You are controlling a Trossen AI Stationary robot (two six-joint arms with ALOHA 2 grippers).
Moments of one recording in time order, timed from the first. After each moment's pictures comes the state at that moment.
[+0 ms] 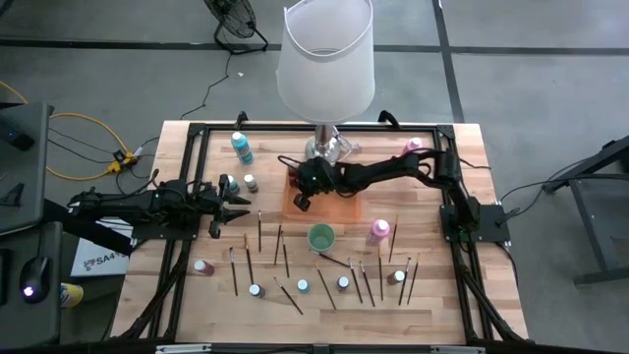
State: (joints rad) left arm 0.01 0.04 0.01 0.02 0.04 -0.11; right arm -0.20 2.13 1.33 0.12 0.08 0.24
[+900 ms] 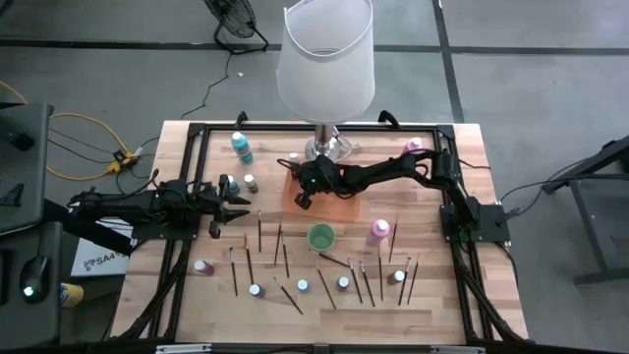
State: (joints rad) left arm 0.01 0.04 0.01 0.02 0.04 -0.11; right arm -0.19 2.15 1.33 0.10 0.20 0.19
